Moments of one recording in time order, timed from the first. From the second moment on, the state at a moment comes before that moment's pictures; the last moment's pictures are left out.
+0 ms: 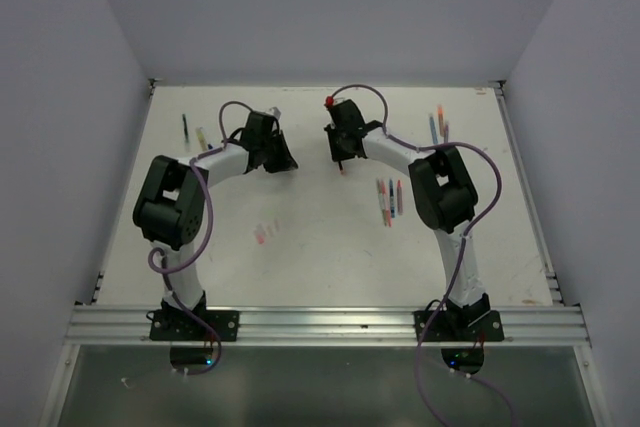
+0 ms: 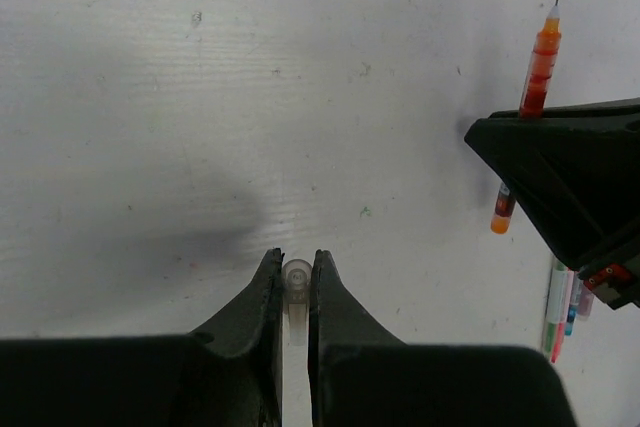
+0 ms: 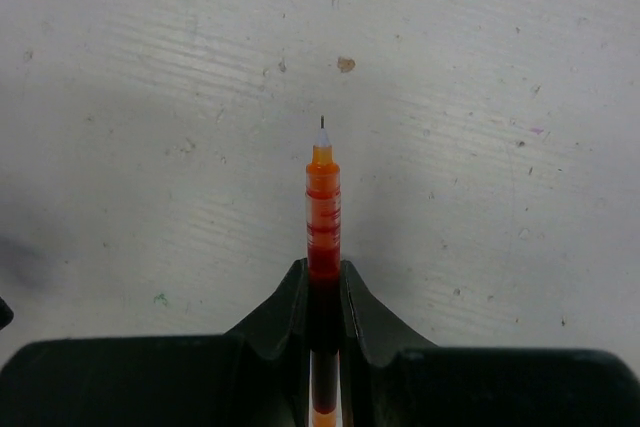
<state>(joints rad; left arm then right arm) -0.35 1.92 1.21 -0.14 0.20 -0.60 0.54 2.21 1.68 -0.36 0.09 0.24</state>
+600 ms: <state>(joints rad) -0.36 1.96 1.21 -0.14 0.18 -0.60 0.54 2.20 1.63 -0.34 0.10 0.25</state>
